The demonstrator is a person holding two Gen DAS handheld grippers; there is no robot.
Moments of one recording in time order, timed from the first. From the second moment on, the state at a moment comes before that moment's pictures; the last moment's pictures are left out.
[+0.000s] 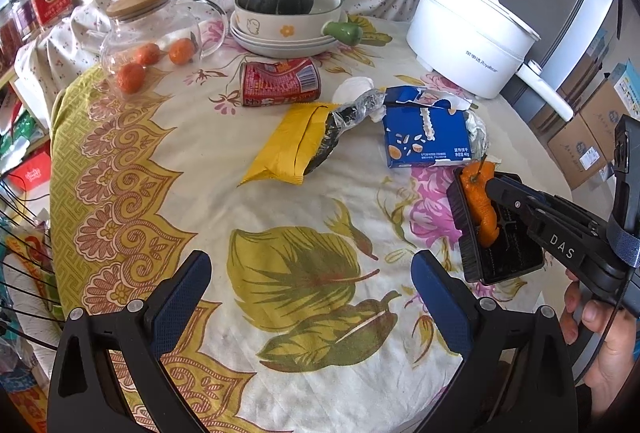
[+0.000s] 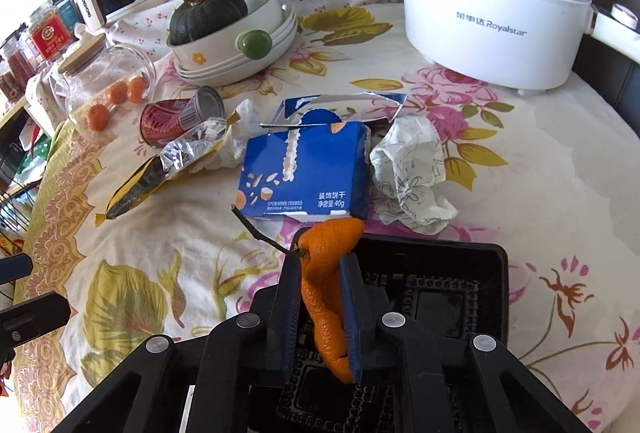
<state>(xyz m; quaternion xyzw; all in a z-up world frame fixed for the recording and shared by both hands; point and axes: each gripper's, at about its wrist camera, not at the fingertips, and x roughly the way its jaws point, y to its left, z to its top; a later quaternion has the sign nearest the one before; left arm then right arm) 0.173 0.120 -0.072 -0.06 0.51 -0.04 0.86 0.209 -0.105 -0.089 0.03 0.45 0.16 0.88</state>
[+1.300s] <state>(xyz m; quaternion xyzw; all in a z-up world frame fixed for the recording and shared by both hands) 0.175 0.069 -0.069 -0.03 0.51 -0.08 0.85 0.197 -0.148 -0.040 0.09 0.39 0.19 0.90</state>
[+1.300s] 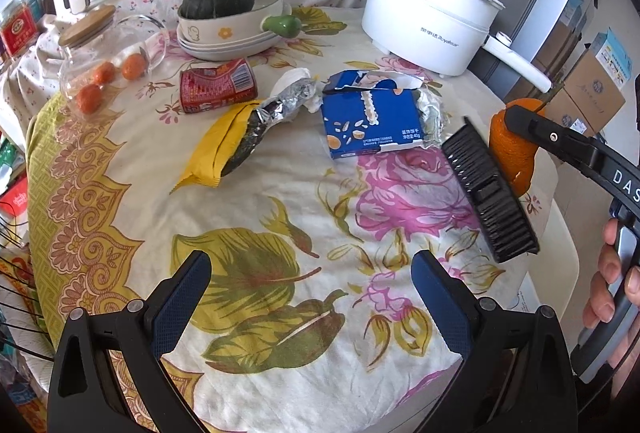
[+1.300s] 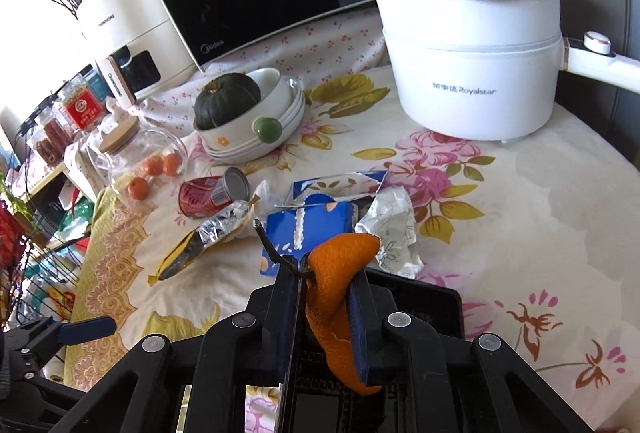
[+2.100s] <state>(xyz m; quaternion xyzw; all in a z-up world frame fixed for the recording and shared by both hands) 0.196 -0.038 -0.112 -0.05 0.56 -0.10 0.82 0.163 -0.252 -0.030 0.08 0.40 0.12 0.91</state>
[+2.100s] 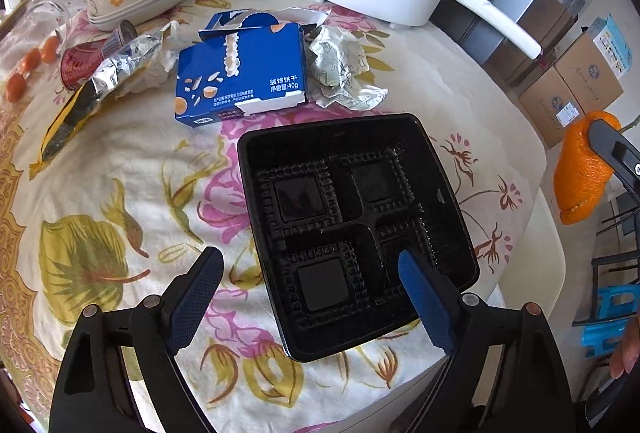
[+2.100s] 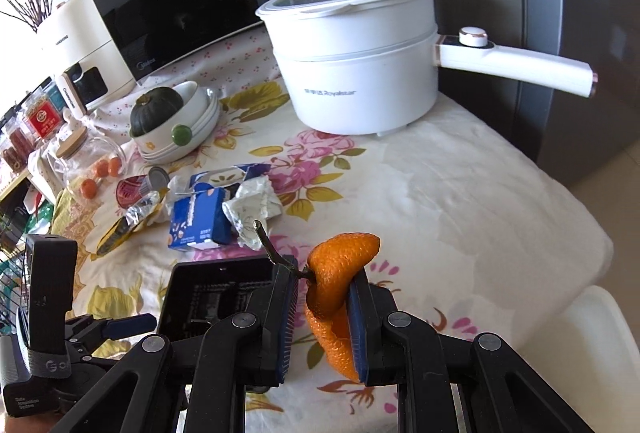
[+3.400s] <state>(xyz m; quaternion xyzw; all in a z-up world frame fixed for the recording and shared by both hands) 0.153 -0.135 -0.082 -0.02 0.54 -0.23 0.81 0.101 -0.412 -0.090 0.12 0.49 -0.02 0.86</state>
